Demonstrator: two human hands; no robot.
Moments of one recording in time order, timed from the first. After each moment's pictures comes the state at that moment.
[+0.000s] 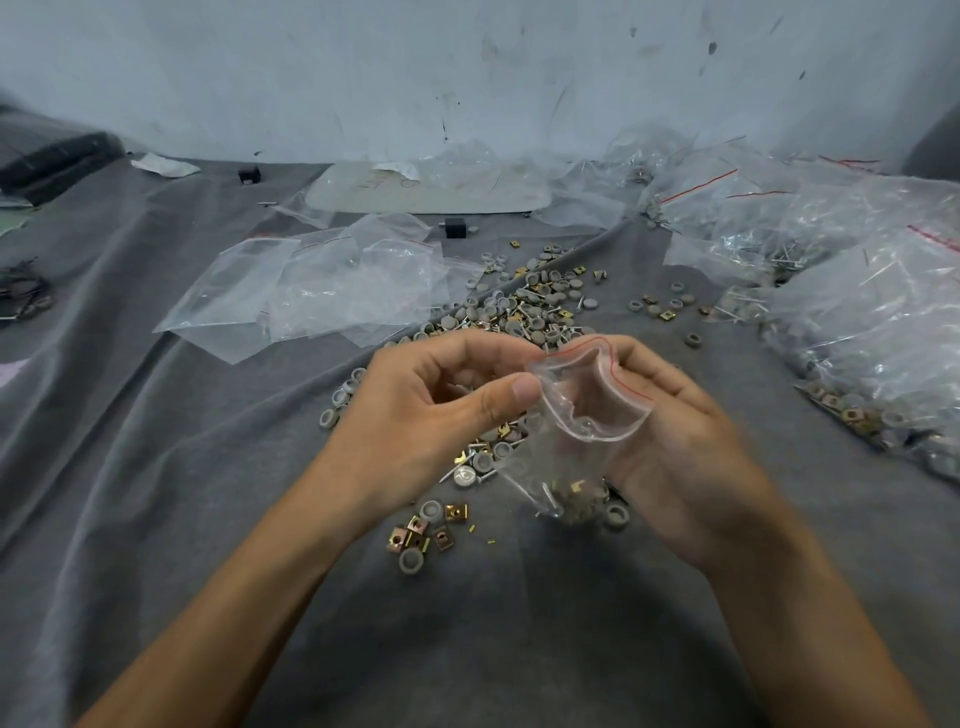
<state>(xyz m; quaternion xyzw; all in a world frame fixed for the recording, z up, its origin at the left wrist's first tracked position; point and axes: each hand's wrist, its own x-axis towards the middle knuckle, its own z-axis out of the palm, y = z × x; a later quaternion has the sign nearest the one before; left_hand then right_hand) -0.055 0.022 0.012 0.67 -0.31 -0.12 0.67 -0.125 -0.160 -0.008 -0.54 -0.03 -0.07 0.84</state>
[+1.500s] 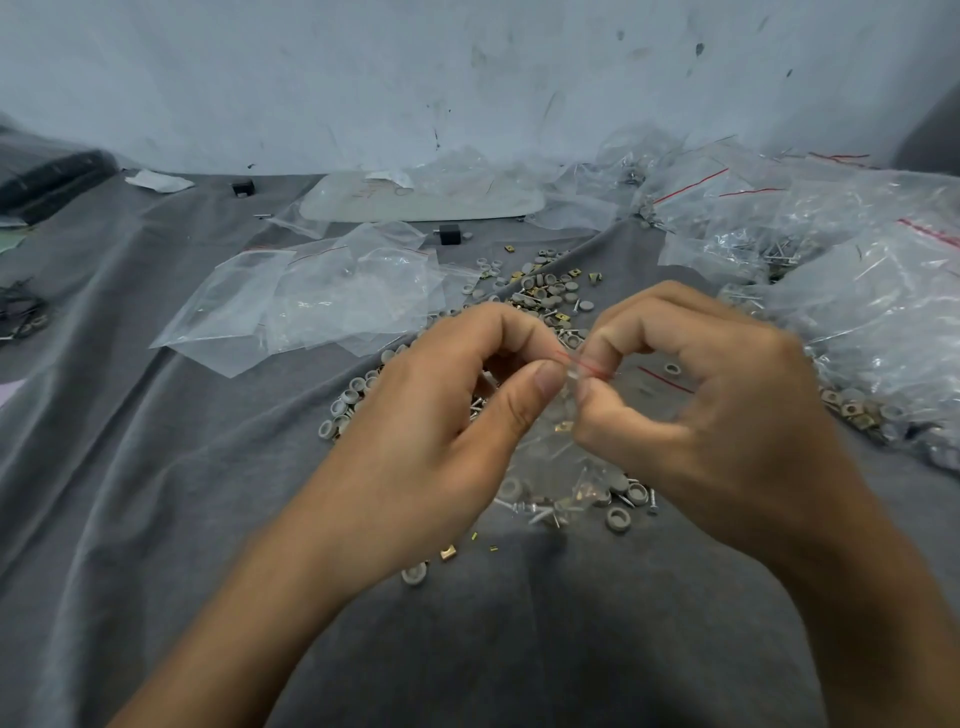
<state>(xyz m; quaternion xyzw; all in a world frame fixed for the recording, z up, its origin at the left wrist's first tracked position) -0.080 0.021 0.042 0.75 -0.44 0.04 0.50 -0.146 -0.154 0.045 -0.88 -0.09 -0.33 0.33</state>
